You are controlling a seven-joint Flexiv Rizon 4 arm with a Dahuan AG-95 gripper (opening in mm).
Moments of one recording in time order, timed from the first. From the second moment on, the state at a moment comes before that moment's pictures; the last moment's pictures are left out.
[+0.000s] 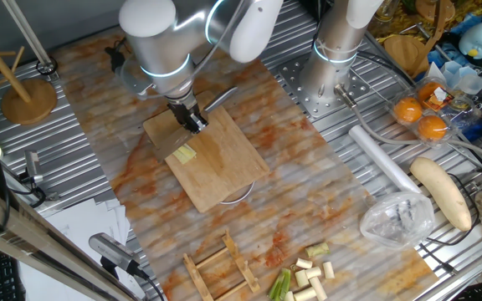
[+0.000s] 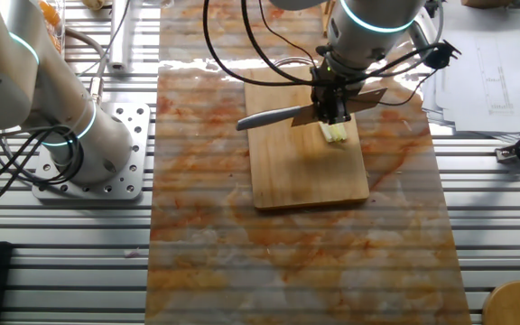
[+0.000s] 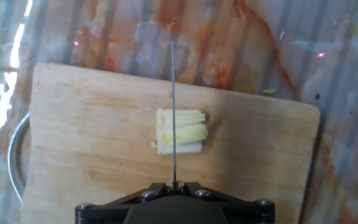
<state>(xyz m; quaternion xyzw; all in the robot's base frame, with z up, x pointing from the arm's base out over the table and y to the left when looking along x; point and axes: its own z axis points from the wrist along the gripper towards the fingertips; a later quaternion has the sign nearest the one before) 0.475 0.037 0.093 0.13 -0.99 -0.01 0.06</state>
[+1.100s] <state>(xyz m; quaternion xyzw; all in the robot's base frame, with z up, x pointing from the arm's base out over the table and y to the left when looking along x) 0.515 0.054 0.040 0.13 -0.99 -0.04 0.04</state>
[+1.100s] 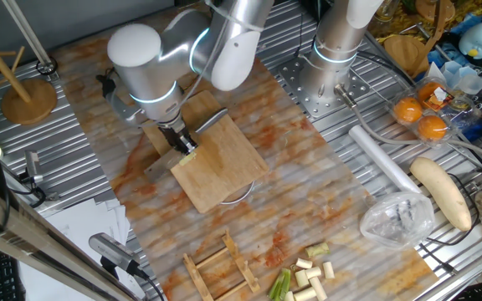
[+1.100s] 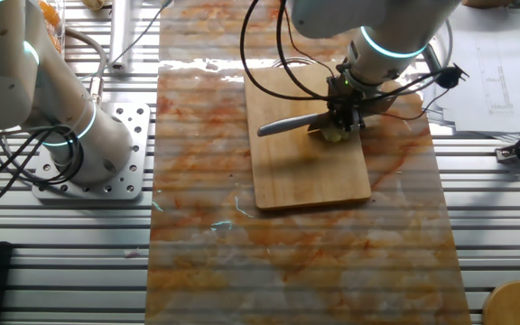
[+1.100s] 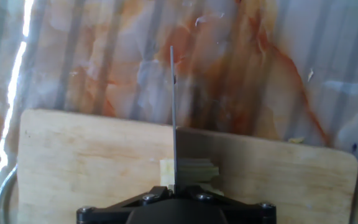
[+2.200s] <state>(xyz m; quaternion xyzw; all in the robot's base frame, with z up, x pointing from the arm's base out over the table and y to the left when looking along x) 0.481 0.027 0.079 0.17 -0.98 -0.03 0.07</state>
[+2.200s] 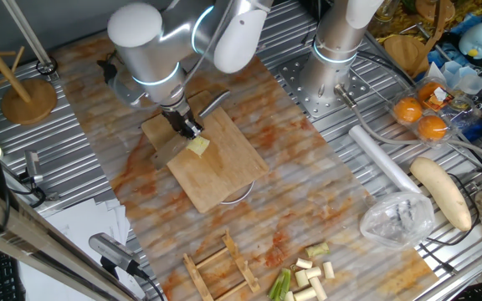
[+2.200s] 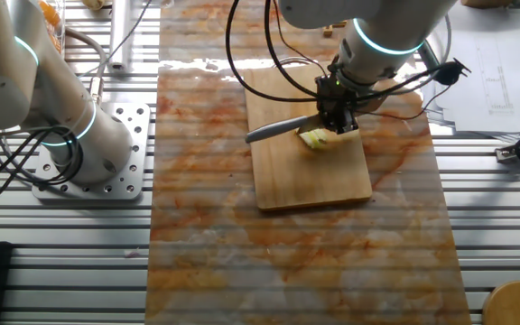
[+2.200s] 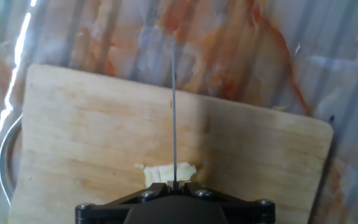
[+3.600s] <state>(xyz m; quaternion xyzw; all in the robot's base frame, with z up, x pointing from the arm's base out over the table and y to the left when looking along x) 0.469 0.030 0.040 0.18 -0.98 -0.03 0.03</state>
